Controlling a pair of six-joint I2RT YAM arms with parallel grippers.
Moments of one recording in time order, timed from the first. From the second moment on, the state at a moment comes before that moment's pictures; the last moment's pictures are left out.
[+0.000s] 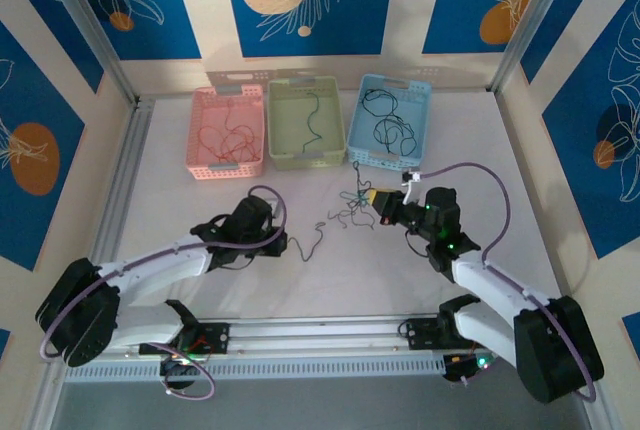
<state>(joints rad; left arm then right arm) -0.76 1.21 0.63 -0.30 0.11 -0.61 0.31 0.98 0.31 0.40 -0.39 0.54</state>
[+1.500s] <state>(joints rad) -0.69 2.54 2.39 -0.38 0.13 -0.53 0.15 0.92 0.22 0.32 -0.29 0.69</state>
